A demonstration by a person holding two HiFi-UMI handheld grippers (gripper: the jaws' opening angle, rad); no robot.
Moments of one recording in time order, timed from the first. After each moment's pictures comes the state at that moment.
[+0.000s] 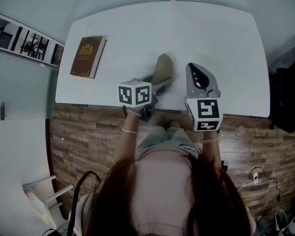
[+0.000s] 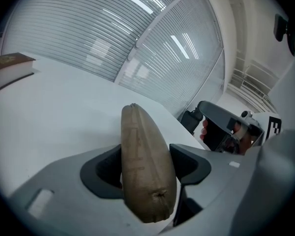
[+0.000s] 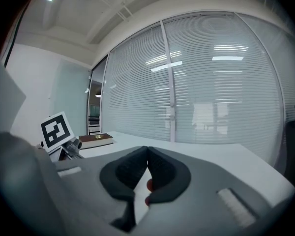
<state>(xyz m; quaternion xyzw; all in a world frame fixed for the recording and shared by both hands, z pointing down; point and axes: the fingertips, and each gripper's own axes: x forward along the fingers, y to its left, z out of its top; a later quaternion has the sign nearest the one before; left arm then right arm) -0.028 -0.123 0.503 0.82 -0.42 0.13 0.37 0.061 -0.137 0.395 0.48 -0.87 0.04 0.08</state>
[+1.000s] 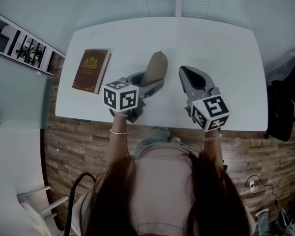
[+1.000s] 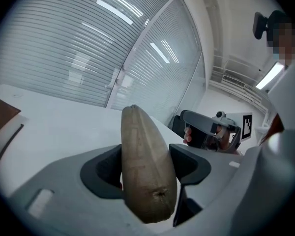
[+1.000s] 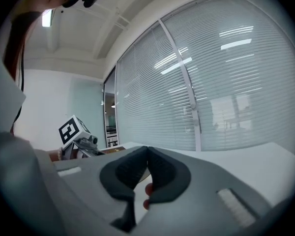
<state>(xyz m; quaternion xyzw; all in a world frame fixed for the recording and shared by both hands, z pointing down) -0.093 -0.178 0.430 0.88 -0.37 0.11 0.27 -0.012 -0.182 0.359 0.38 -0.92 0.08 0.03</state>
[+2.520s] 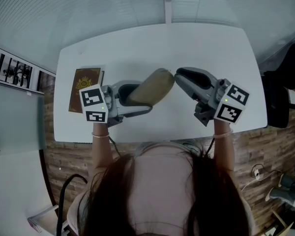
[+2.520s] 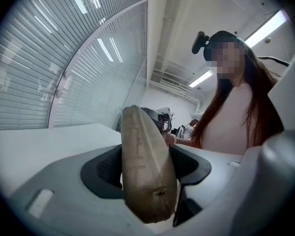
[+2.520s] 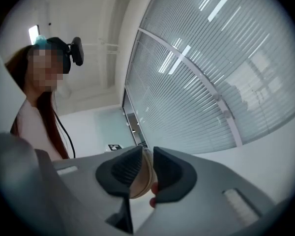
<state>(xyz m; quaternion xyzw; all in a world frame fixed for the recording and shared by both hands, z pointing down) -0.108 -0.152 0.345 0.98 -0.03 0.07 0.17 -0.037 -0.201 0.298 0.19 -0.96 0.19 -0.09</state>
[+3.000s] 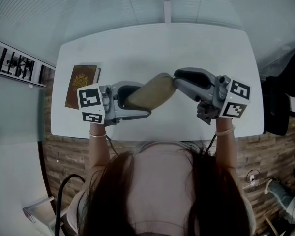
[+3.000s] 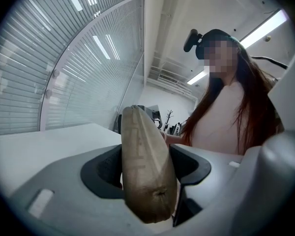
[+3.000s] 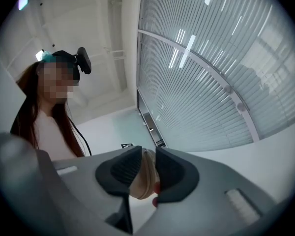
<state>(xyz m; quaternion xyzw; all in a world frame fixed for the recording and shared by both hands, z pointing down) -0.066 -0.149 0.336 0.98 -0.02 0.08 0.16 -0.007 -0.203 0.290 0.07 -0.97 0.21 -0.10</state>
